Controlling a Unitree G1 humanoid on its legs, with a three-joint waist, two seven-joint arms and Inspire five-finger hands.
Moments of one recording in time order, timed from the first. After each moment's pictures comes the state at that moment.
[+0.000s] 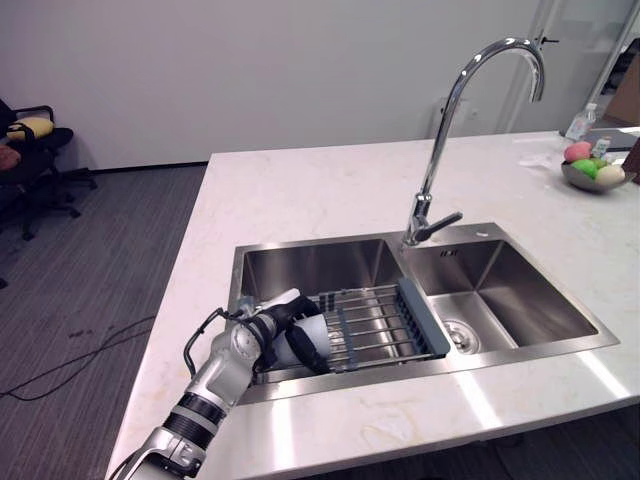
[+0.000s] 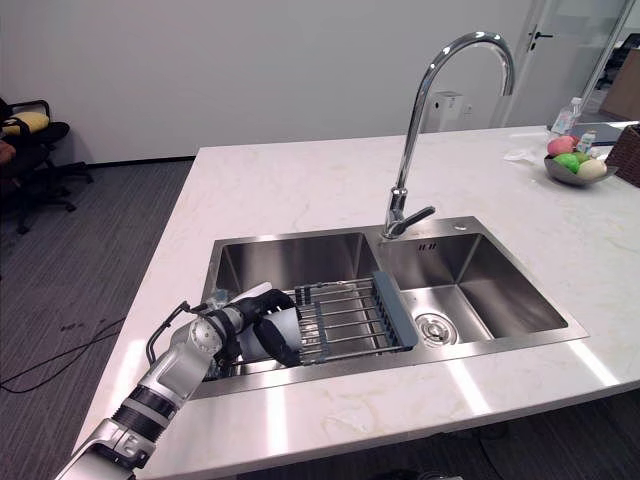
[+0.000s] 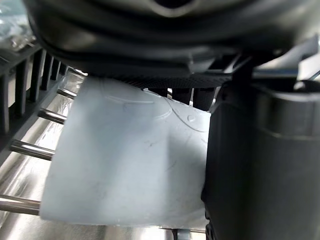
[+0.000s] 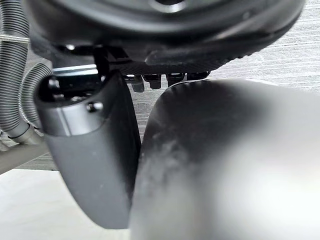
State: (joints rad) left arm -0.30 0.34 -0.35 0.21 0.42 0.25 -0.32; right arm 0.04 -0.20 0.12 0.89 0.04 0.49 0.32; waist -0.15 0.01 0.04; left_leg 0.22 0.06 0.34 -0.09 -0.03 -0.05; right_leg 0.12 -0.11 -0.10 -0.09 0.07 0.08
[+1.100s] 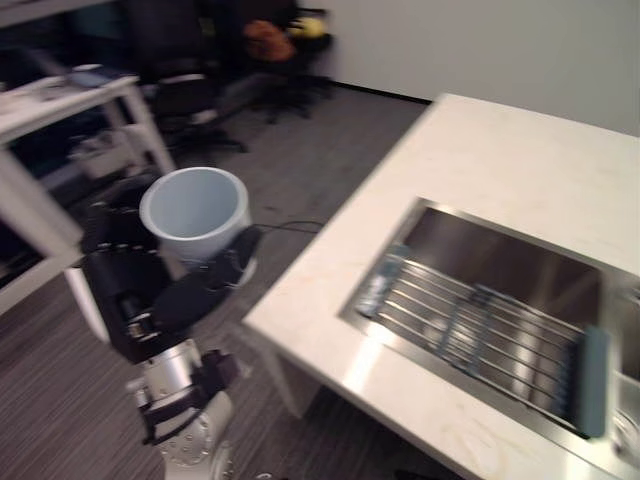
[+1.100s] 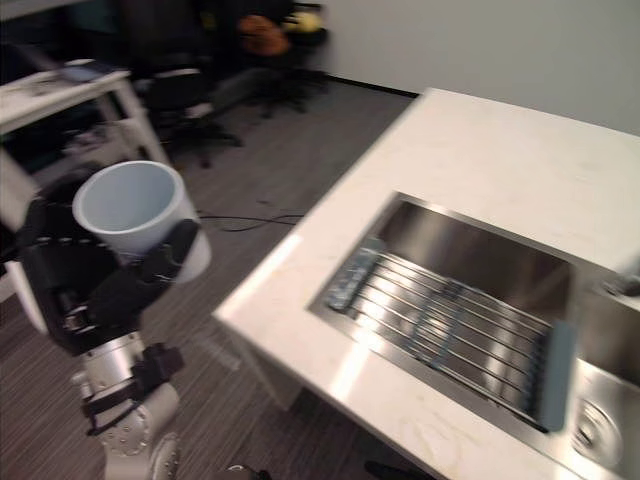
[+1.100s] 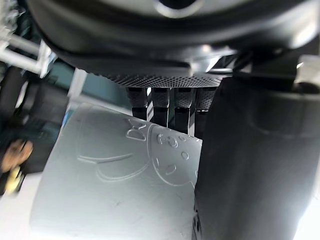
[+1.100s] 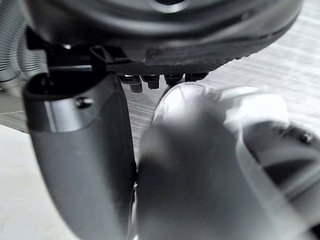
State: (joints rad) left arm 0.19 0.01 -0.09 -0.47 -0.09 -0.66 0.35; right arm 0.18 -0.19 -0.24 0.91 0.28 0.36 0.23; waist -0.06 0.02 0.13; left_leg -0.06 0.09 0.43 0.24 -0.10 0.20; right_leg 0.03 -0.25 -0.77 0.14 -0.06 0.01
